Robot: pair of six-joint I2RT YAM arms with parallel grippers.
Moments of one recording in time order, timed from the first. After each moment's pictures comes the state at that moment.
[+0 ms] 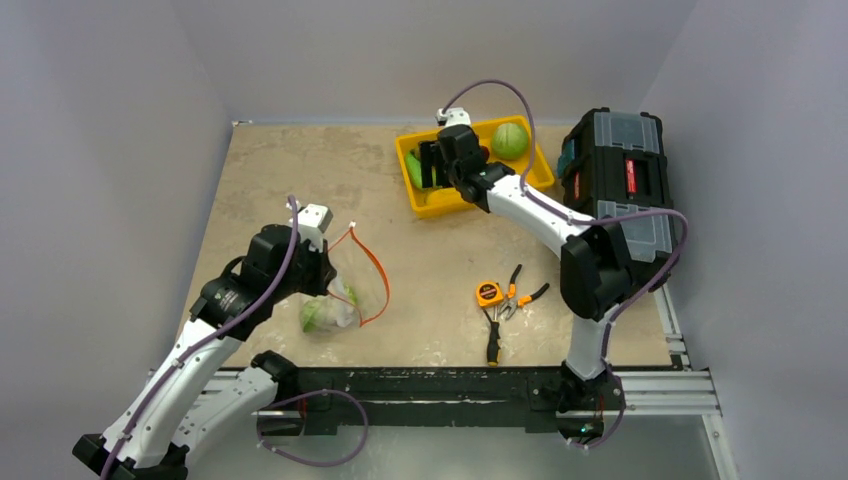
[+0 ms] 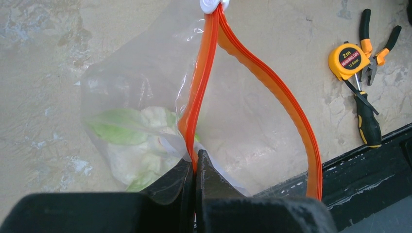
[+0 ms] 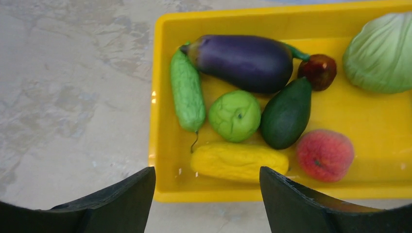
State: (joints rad) left arm -0.51 0.72 0.89 -0.84 -0.03 -0.26; right arm 0.61 1.85 1.53 -0.25 0.28 0.31
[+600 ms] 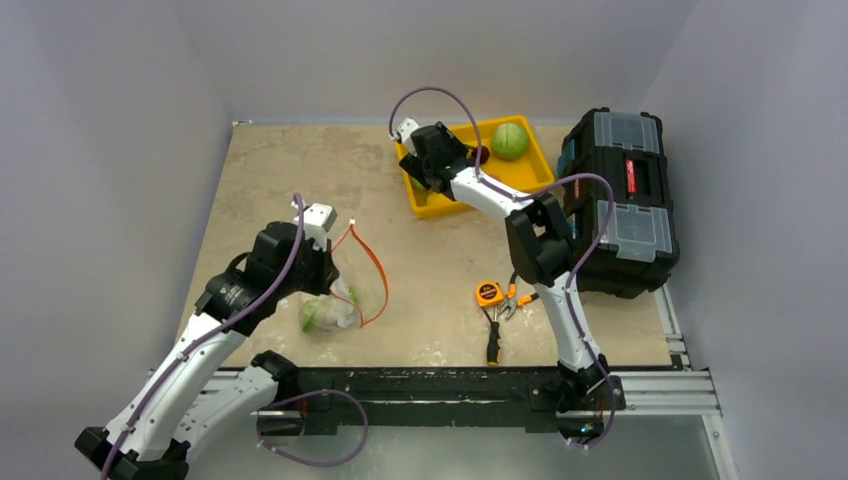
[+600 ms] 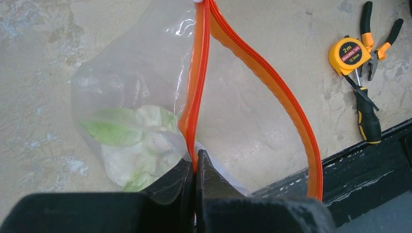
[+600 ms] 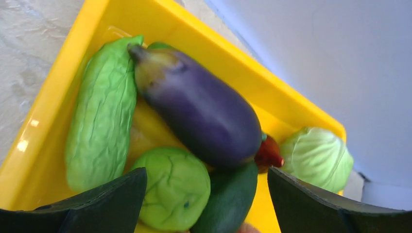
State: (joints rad) left arm -0.51 0.75 0.89 -0.83 -0.01 -0.26; right arm 0.60 2.29 1.88 -0.20 0.47 -0.43
